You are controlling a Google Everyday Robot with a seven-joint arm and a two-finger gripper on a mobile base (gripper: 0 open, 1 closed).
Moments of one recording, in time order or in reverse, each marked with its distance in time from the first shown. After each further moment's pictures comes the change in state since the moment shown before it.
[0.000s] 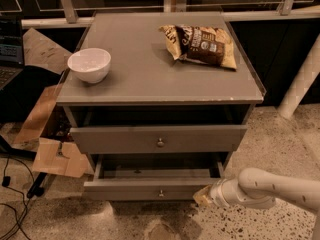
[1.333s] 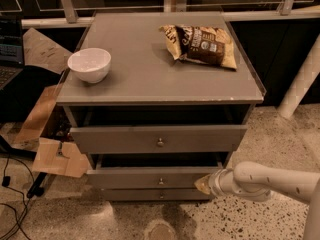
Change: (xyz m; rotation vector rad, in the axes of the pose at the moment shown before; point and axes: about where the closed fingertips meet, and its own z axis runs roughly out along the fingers) arm -0.032 -0.042 -0.003 0.171 -0.016 -0.003
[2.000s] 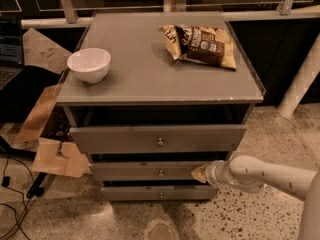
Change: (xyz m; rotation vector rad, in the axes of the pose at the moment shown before) arm -0.041 -0.032 0.021 0.048 -0.094 -0.023
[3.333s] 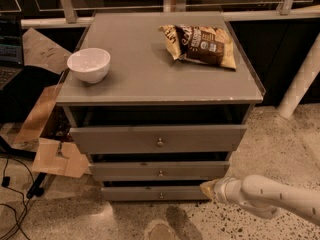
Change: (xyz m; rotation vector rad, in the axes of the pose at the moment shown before) arm 0.053 0.023 -0.035 0.038 0.002 0.167
